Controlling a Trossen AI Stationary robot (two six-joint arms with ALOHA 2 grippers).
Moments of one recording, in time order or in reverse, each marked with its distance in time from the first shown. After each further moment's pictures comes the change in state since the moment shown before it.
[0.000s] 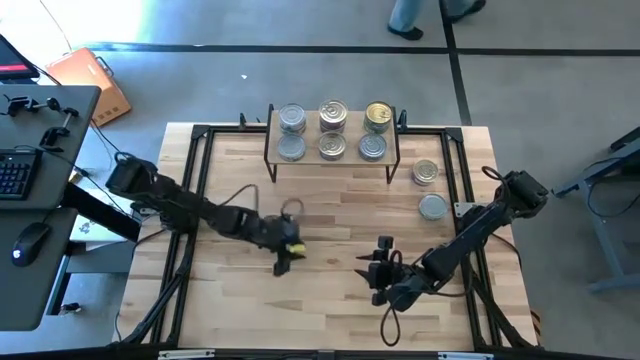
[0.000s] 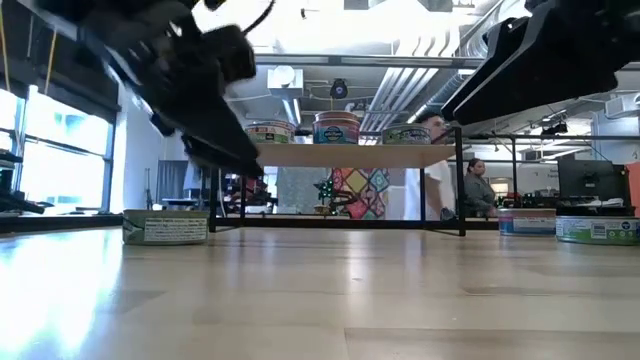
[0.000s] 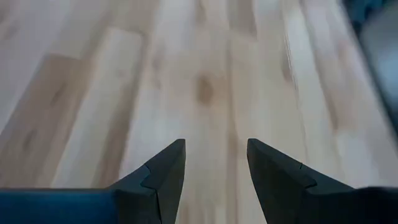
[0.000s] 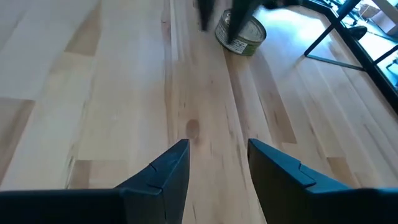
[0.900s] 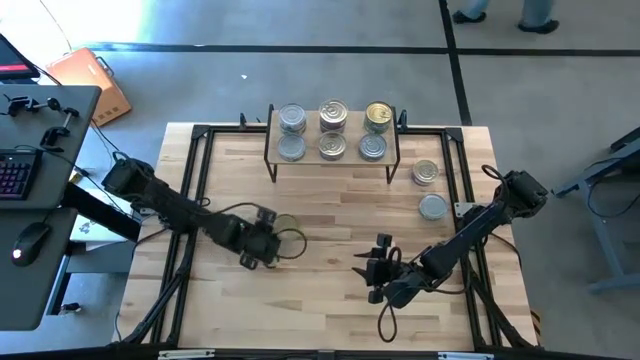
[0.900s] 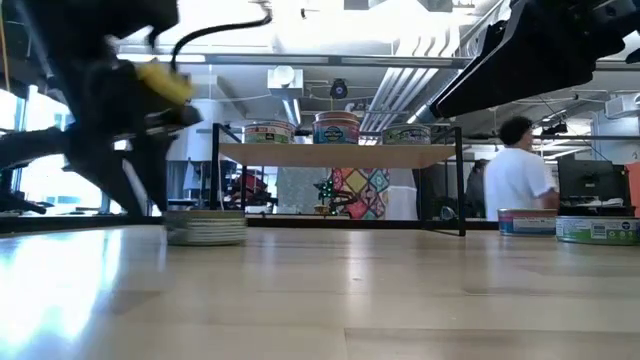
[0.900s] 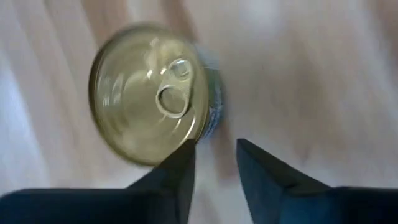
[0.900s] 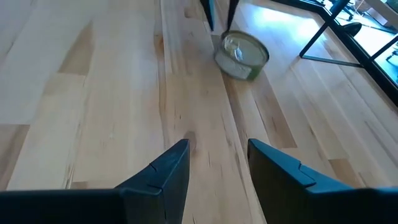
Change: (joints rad) left arm -0.120 -0.013 0.085 -0.738 -0.329 0.496; right arm -0.027 0.000 0.000 0.044 0.003 0.024
